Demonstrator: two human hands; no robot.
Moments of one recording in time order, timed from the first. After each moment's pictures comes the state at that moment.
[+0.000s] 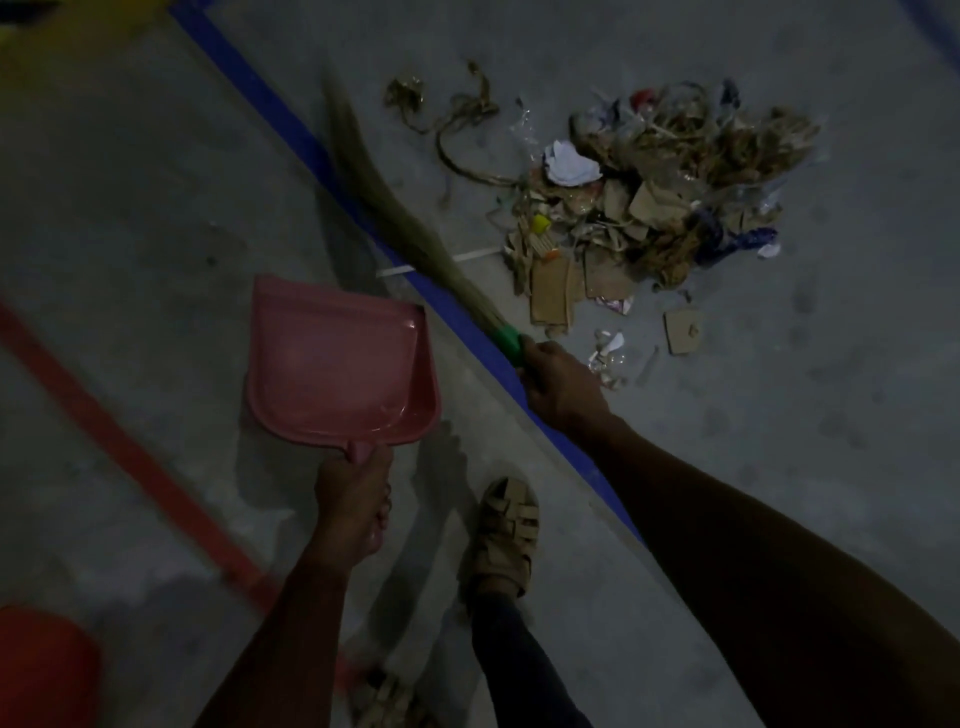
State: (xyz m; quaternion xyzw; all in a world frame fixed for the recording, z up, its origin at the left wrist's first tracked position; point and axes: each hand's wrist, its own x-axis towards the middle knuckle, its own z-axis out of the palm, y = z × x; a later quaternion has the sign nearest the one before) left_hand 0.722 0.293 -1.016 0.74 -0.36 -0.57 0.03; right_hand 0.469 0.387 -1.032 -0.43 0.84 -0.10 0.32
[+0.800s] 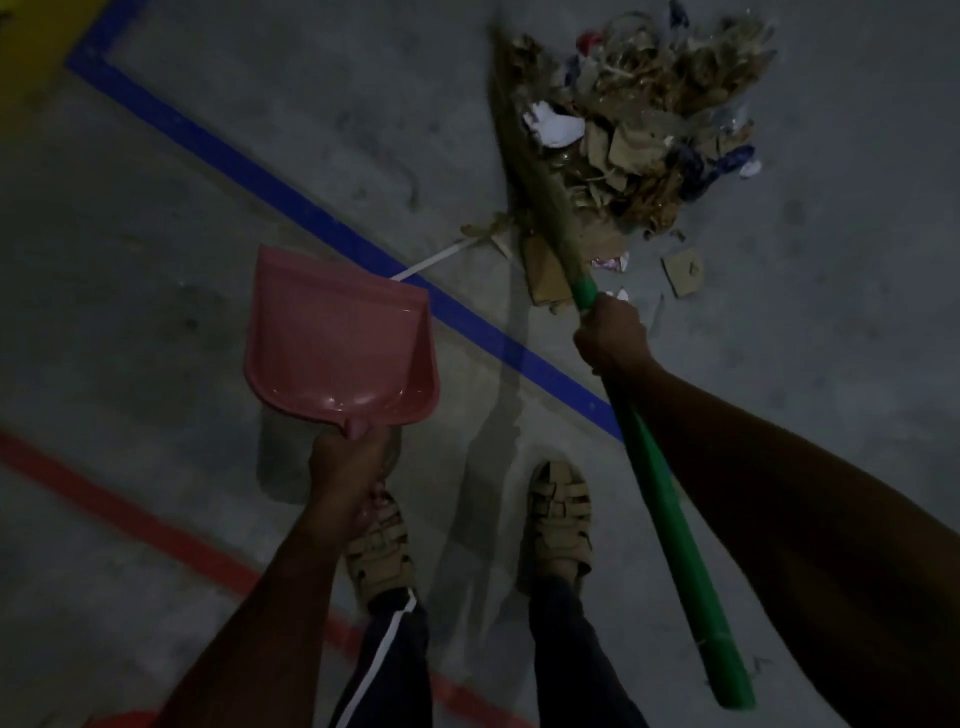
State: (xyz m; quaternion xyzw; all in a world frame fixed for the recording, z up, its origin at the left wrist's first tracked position) left_hand 0.712 0.191 -1.017 0.69 -0.47 -0.55 -0.07; right_hand 0.447 0.361 -1.040 -0.03 0.94 -0.11 0.33
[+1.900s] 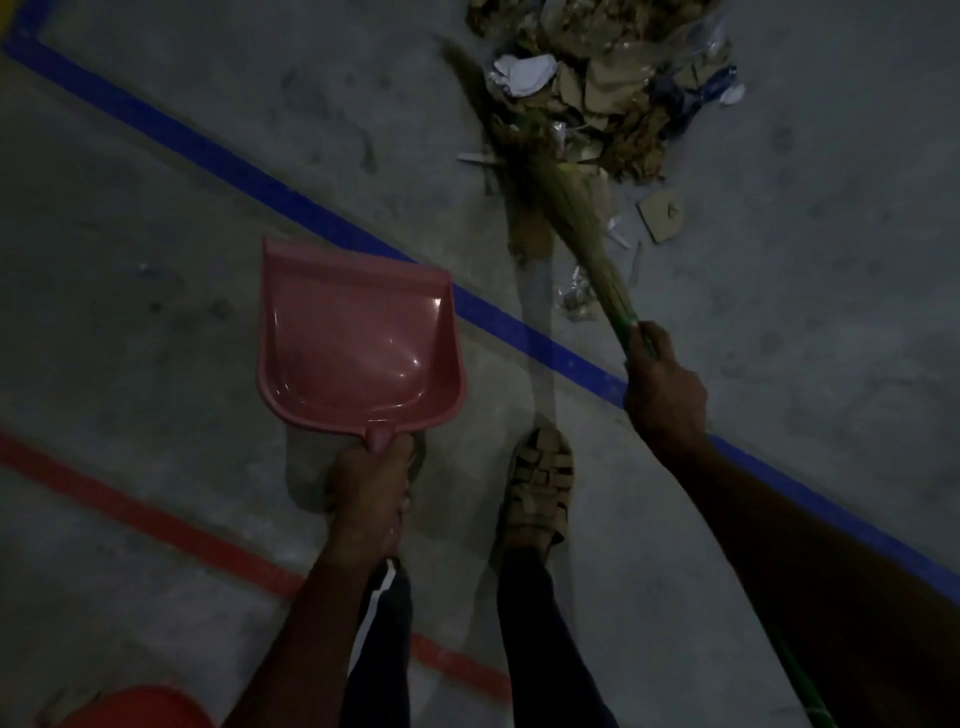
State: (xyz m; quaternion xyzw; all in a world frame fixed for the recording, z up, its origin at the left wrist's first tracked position) left_hand 0.722 0.292 -1.005 0.66 -0.48 -0.57 -0.07; right_hand 0.520 0.534 -1.050 -0.20 0.96 -0.01 0.19
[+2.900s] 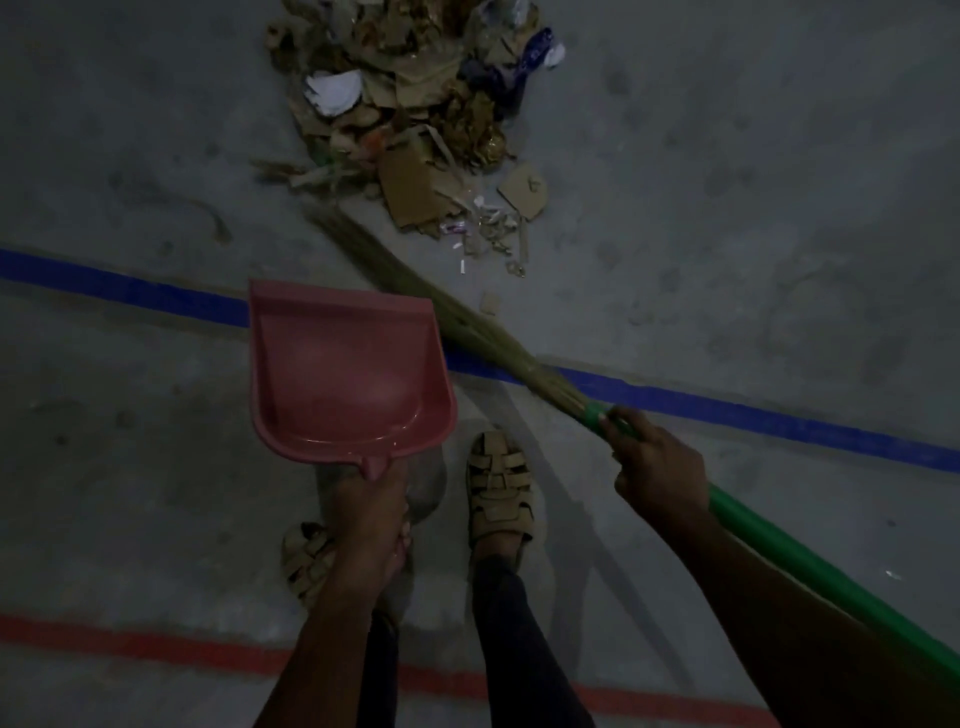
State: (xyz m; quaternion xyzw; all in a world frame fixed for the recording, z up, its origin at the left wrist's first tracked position) left_hand 0.653 0.385 -0.995 0.59 -0.58 -0.54 -0.14; right_hand 0.589 0.679 -1.024 -0.13 0.95 0.01 0.28
